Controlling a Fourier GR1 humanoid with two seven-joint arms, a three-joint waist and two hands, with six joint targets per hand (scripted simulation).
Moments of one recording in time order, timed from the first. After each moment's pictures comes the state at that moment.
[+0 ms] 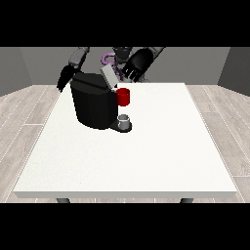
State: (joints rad) left arm -1.19 0.43 0.12 -0.72 -0.72 -0.44 -0.04; right arm -0.42 -0.08 -0.05 -1.25 0.16 -0.16 0.00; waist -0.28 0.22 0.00
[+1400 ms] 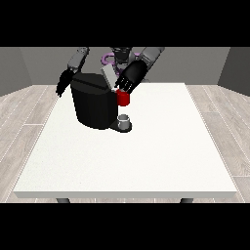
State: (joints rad) left arm -1.26 0.45 0.13 -0.65 -0.75 -0.42 -0.09; right arm -0.47 -0.07 -0.05 -1.26 0.16 -0.18 0.00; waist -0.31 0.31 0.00
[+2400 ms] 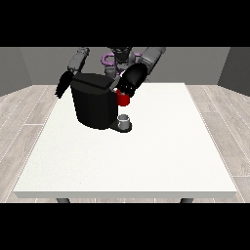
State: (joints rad) left arm -1.26 0.48 0.08 -0.65 -0.84 -0.32 -0.17; right arm -0.48 -0.07 -0.06 -1.26 0.17 -0.20 0.01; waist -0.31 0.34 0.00
